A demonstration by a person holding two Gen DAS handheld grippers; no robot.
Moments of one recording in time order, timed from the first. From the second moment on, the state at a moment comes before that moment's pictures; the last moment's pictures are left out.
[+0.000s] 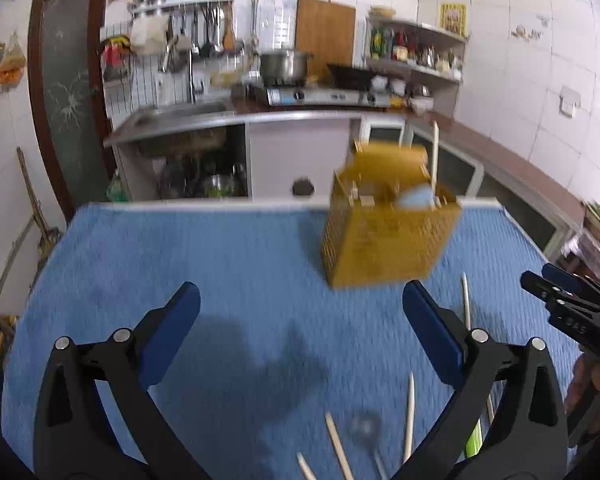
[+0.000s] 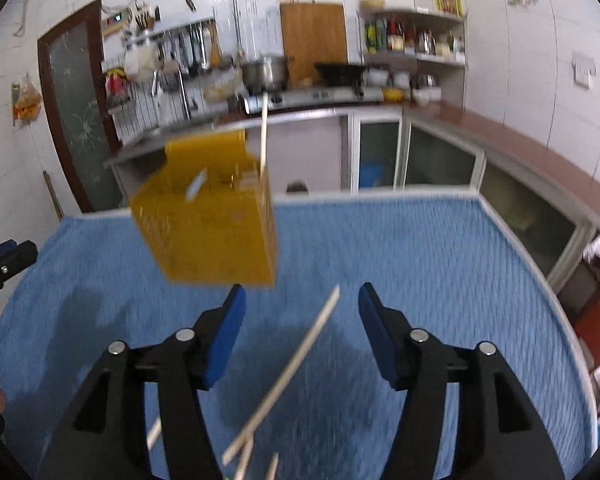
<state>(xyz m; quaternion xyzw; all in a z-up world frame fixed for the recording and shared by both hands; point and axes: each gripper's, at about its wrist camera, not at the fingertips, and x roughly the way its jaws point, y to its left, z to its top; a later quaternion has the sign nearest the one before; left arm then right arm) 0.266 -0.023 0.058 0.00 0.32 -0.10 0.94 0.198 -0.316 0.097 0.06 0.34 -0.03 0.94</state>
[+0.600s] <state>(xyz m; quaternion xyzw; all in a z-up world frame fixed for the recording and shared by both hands) 0.198 -0.013 -0.012 -0.01 0.41 -0.06 0.91 0.130 -0.295 0.021 0.04 0.43 -0.05 0.90</state>
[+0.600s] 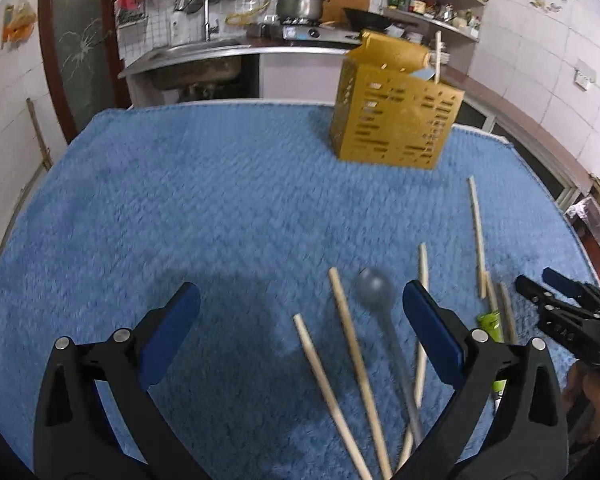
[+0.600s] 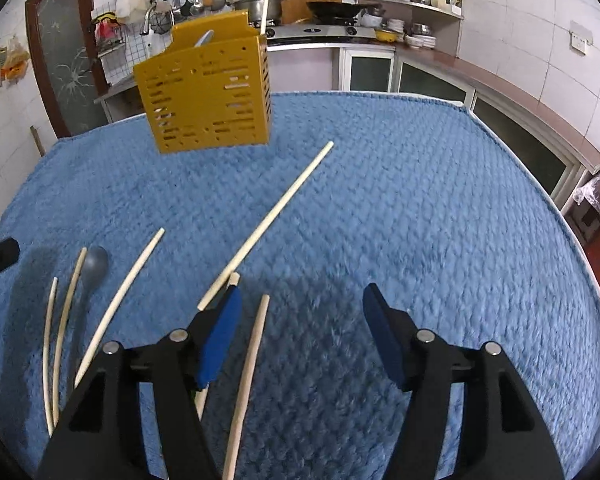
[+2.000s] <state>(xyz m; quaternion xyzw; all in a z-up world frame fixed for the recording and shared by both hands) 0.224 -0.031 -0.063 0.04 0.52 -0.03 0.85 0.156 -0.278 0.005 0.04 0.51 -0.03 0.86</state>
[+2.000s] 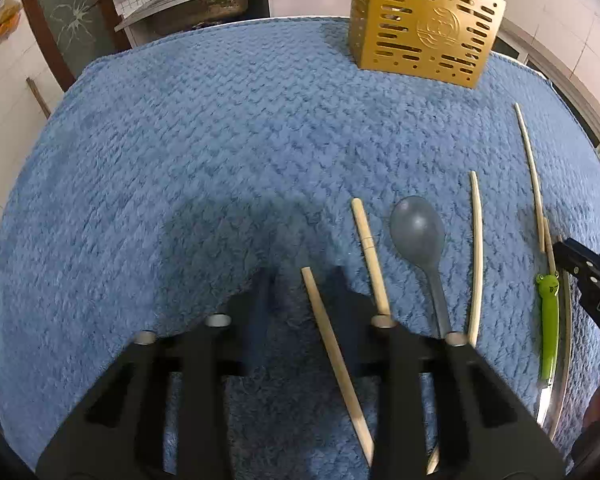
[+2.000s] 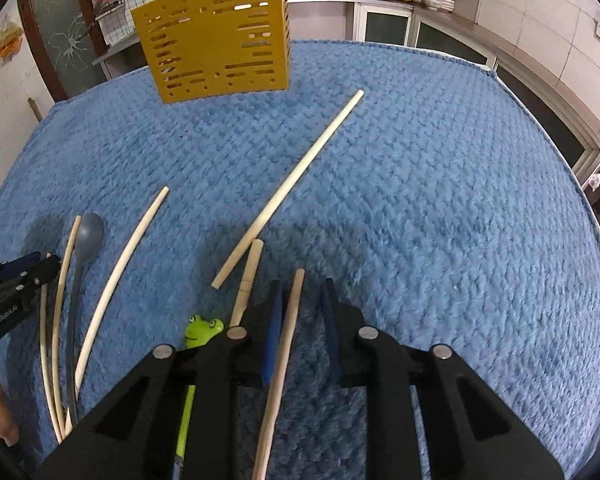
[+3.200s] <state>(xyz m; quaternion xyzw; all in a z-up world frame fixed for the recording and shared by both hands) 0.227 -0.019 -0.013 0.00 0.45 -0.08 0.89 0.149 -0.314 0.040 0.12 0.42 0.00 0.90</state>
